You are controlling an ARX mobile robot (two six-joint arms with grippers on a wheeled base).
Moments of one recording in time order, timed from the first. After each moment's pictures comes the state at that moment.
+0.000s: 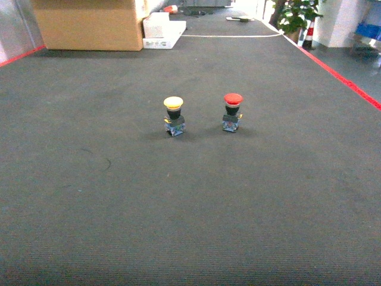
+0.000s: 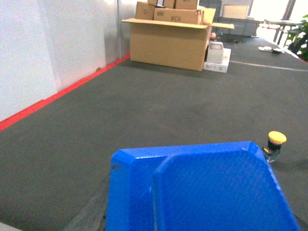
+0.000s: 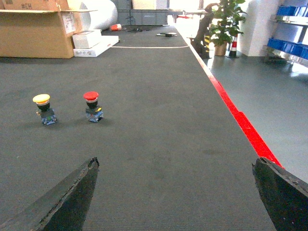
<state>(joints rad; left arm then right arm) -0.42 0.24 0.23 0.00 -0.68 -0.05 0.00 0.01 0.01 0.00 0.00 0.00</state>
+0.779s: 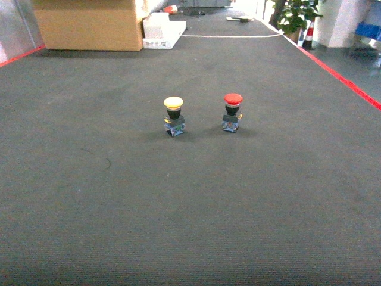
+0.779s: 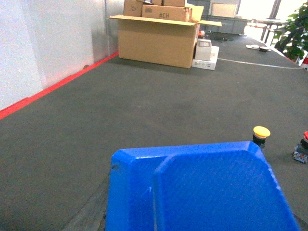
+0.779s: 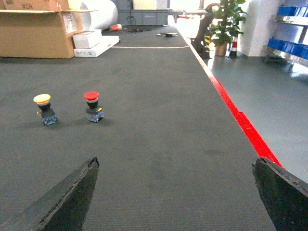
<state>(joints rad) -0.50 0.26 0.22 0.02 -0.72 -0.07 0.00 0.01 0.01 0.00 0.00 0.00</state>
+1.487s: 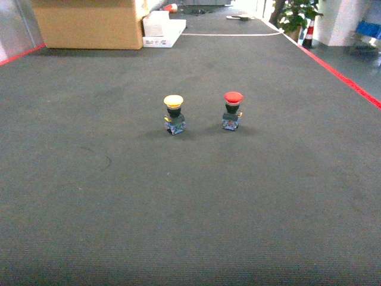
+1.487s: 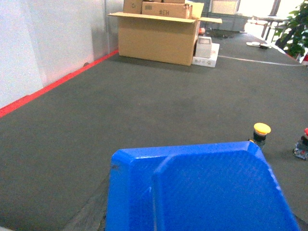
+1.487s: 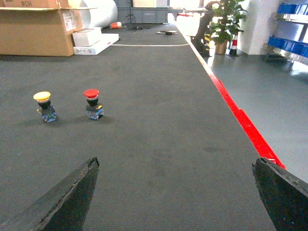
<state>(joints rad) -0.50 0.26 0.22 0.02 -0.72 -0.07 0.00 0.01 0.01 -0.01 0.00 0.00</state>
